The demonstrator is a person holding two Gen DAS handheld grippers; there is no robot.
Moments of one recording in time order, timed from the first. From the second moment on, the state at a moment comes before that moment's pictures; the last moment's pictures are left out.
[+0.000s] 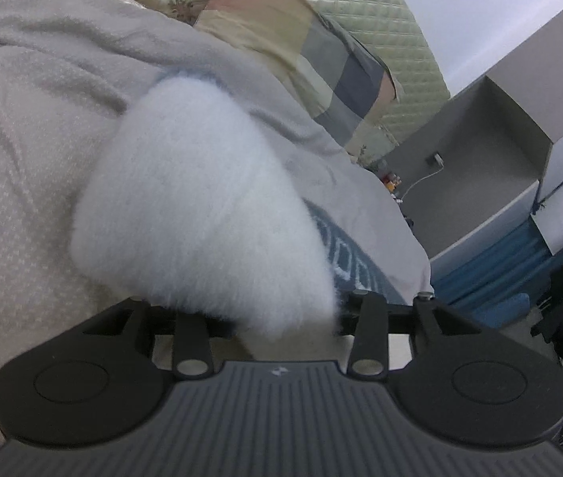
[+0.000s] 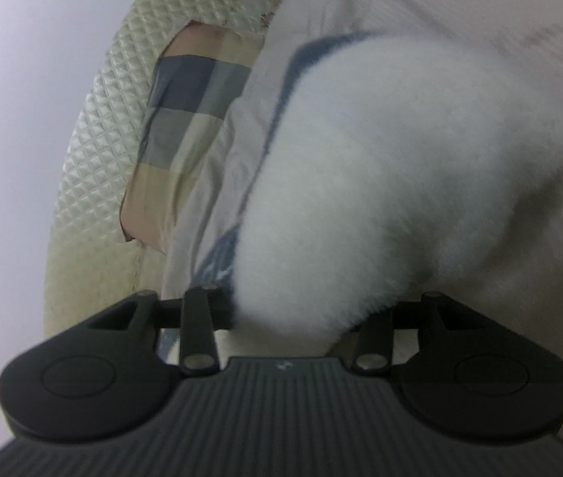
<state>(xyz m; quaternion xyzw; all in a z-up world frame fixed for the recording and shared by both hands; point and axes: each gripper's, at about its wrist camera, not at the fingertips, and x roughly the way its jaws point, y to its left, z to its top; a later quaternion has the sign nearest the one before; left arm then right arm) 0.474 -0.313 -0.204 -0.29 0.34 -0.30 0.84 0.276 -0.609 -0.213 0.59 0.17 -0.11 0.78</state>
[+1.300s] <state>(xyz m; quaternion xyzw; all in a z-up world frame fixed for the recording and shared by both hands) 0.059 -0.207 0.080 0.03 0.18 -0.30 0.94 -0.002 -0.363 0.083 0.18 0.11 -0.14 0.97</state>
